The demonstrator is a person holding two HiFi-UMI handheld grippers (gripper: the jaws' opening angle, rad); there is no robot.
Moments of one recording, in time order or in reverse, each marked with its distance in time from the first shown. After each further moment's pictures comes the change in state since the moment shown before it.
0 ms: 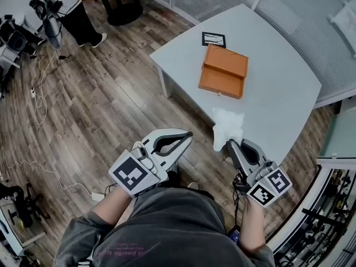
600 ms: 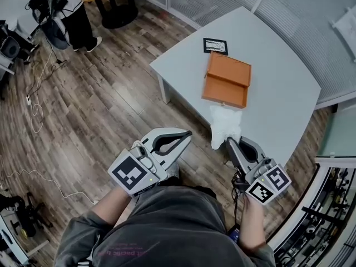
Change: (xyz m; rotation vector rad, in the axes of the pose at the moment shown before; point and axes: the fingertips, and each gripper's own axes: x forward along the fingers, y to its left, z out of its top) left arm 0.002 0.086 0.014 -0.010 -0.007 -0.034; right arm 0.083 -0.013 0.028 -0.005 0.011 -0.029
